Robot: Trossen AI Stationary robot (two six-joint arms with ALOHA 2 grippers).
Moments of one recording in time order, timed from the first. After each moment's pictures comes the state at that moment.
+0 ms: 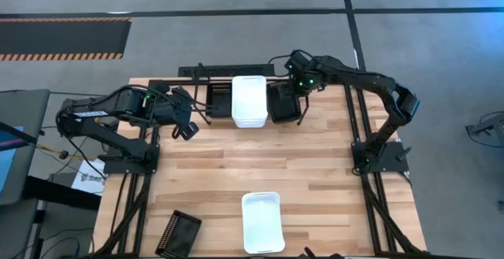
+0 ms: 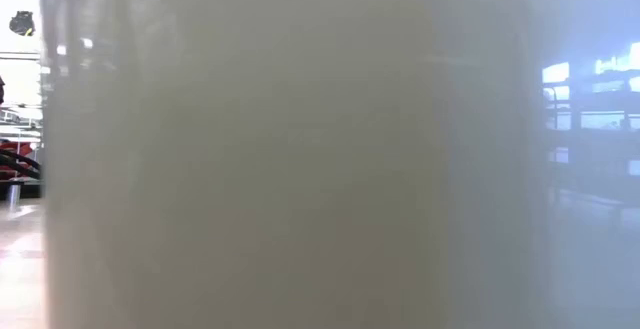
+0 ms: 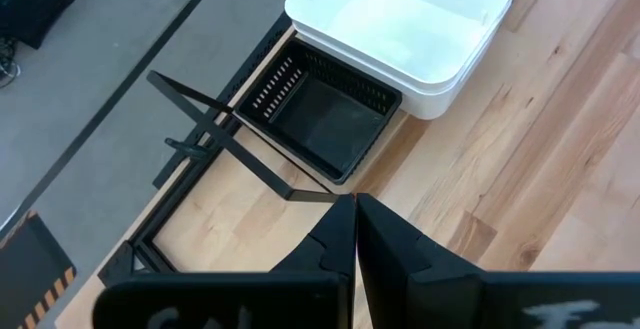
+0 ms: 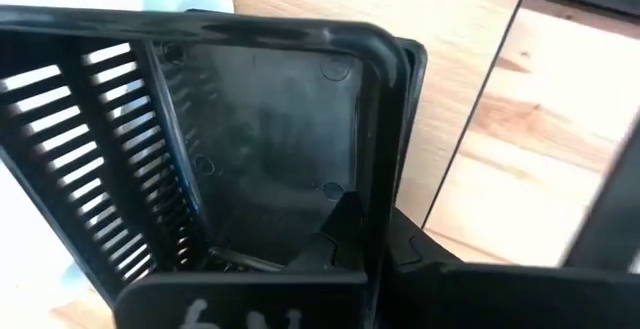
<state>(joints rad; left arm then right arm) -0.06 1.23 1.53 -1.44 -0.59 -0.53 -0.62 1.66 1.40 -0.92 -0.01 0.65</state>
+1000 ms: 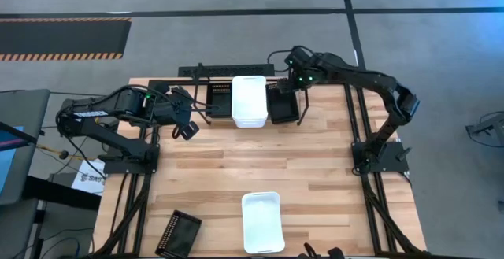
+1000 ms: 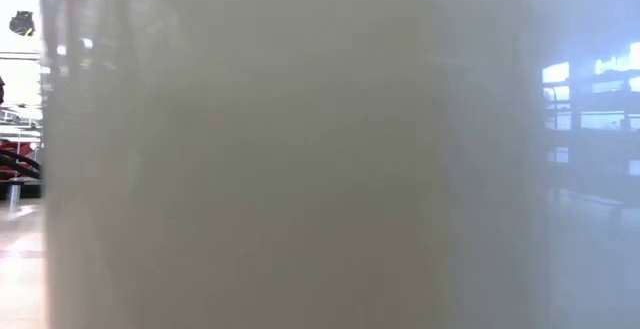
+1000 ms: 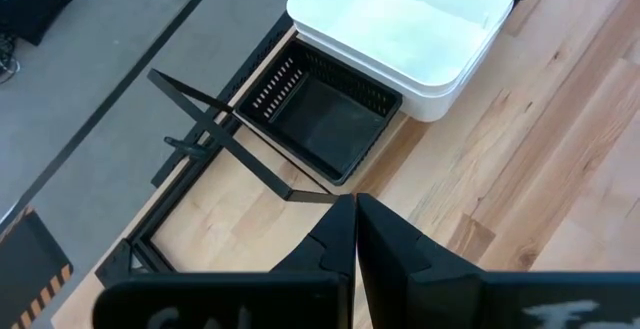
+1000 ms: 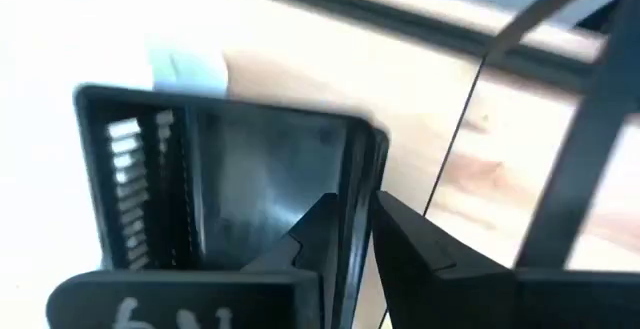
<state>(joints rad) -0.06 1.23 1.53 -1.44 -0.59 -0.55 -0.62 1.66 1.44 -0.90 0.08 0.61</state>
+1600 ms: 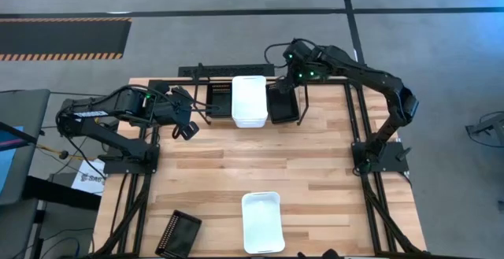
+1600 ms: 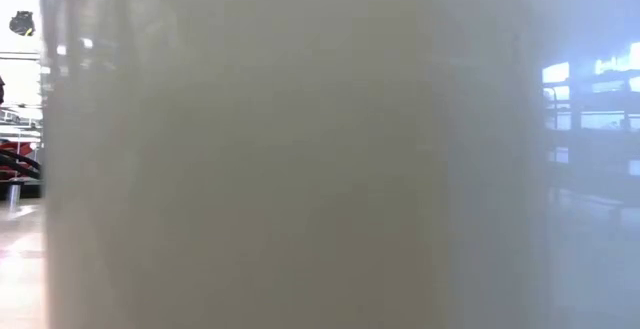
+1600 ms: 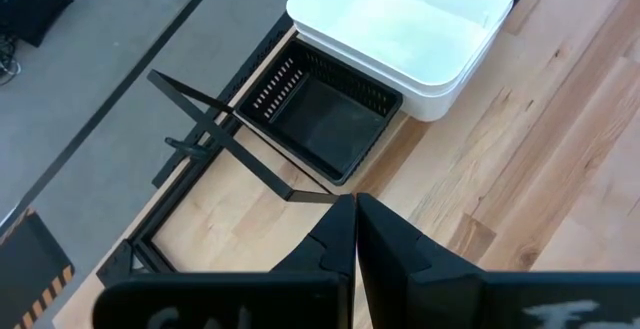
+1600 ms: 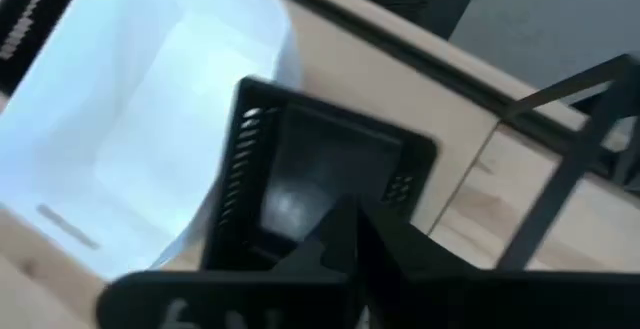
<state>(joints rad) -0.06 1.23 1.53 -1.44 -0.59 -0.54 -0.56 1.66 1.66 -1.05 0.10 0.46</state>
